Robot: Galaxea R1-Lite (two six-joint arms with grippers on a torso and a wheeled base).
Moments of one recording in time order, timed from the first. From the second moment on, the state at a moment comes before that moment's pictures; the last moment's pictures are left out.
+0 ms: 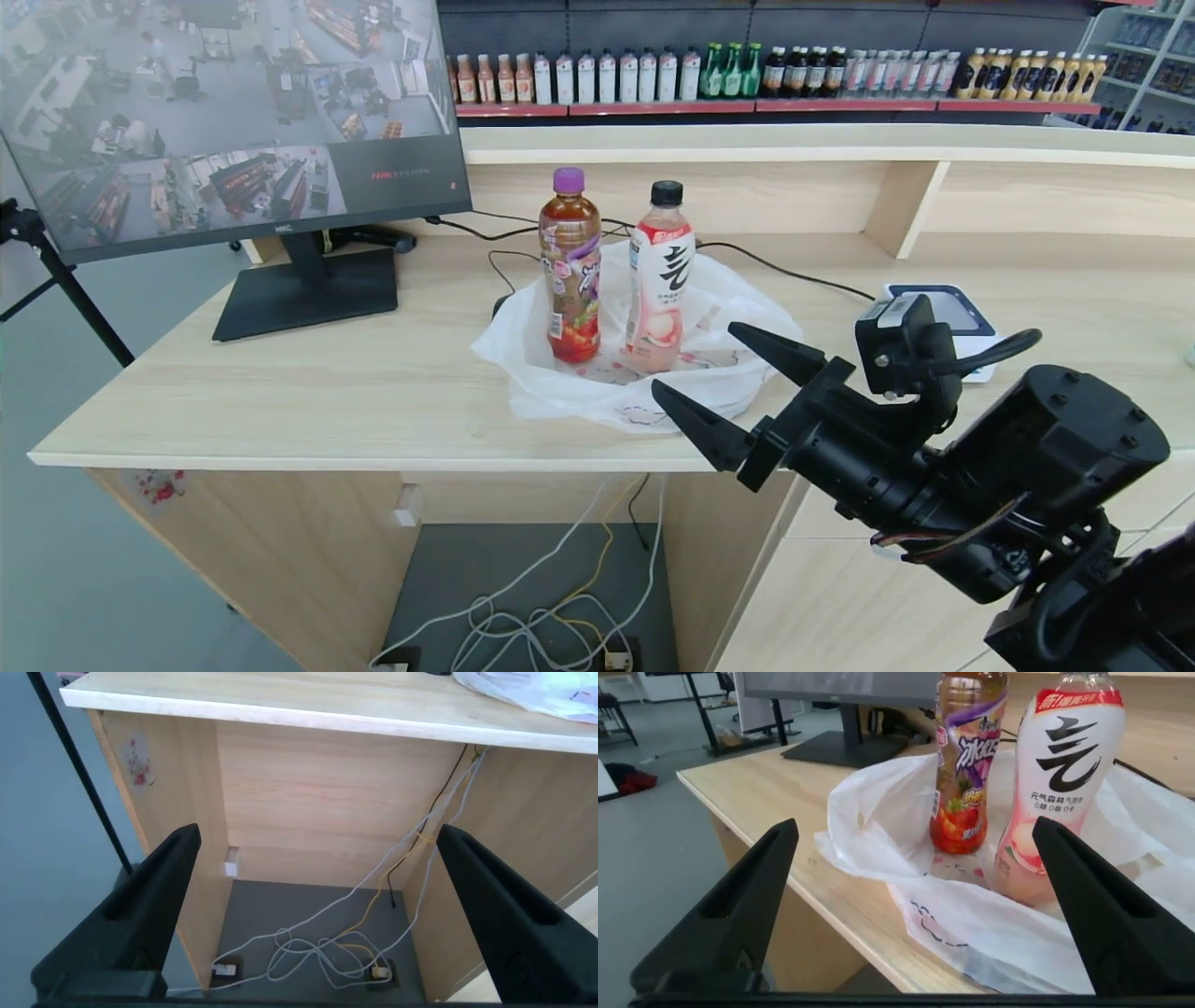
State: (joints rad) left arm 0.00 0.00 0.00 0.00 0.00 0.00; right arm 0.65 1.83 -0.51 -1.57 0.14 -0.05
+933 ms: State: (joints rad) left arm 0.00 0.00 0.00 0.00 0.00 -0.01; right arm 0.62 1.83 -0.56 -1.57 0.14 -0.05
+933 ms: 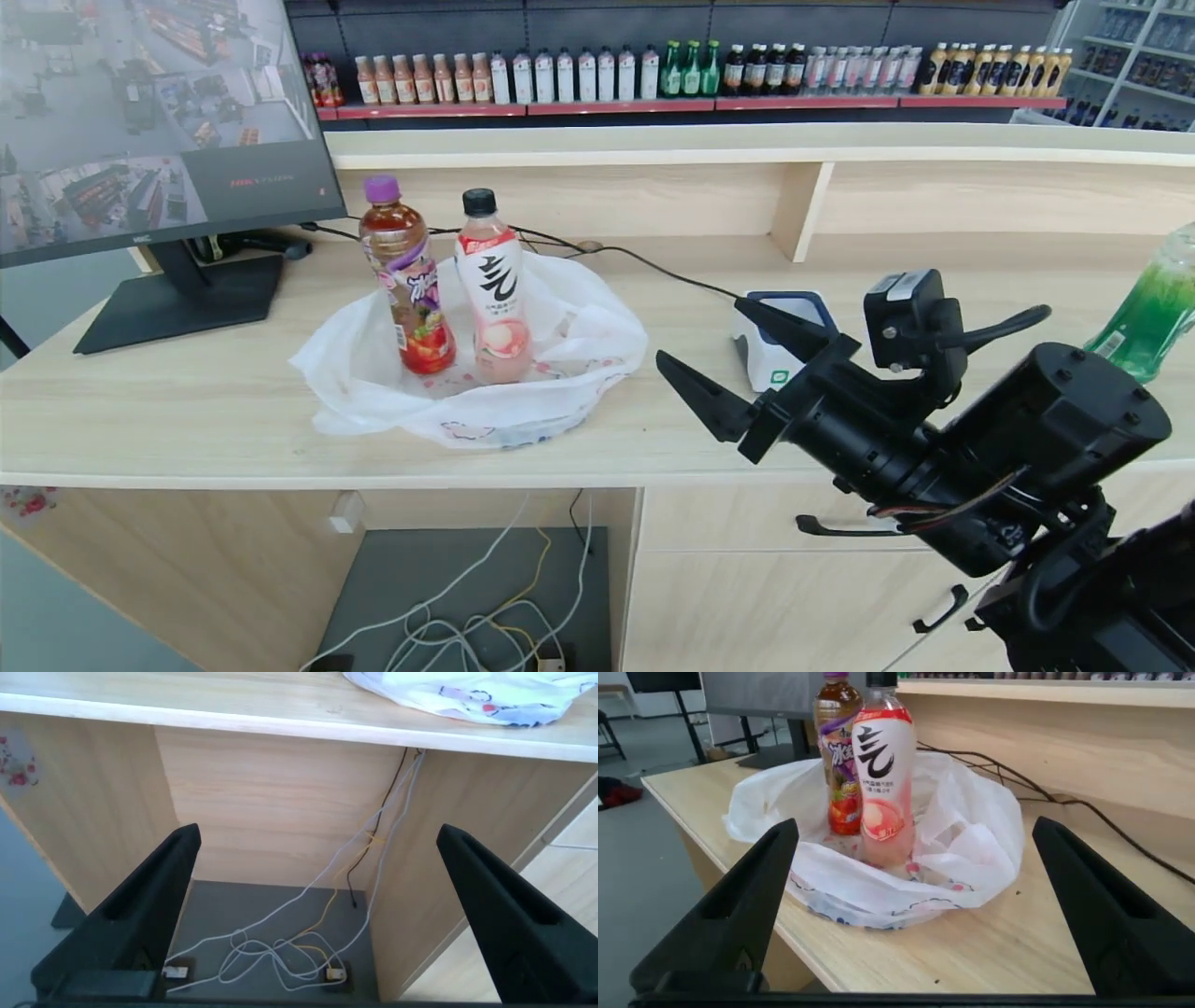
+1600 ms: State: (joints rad) left arm 0.00 0.00 0.00 0.00 0.00 -0.01; right arm 0.56 1.76 -0.47 -1.57 0.14 -0.06
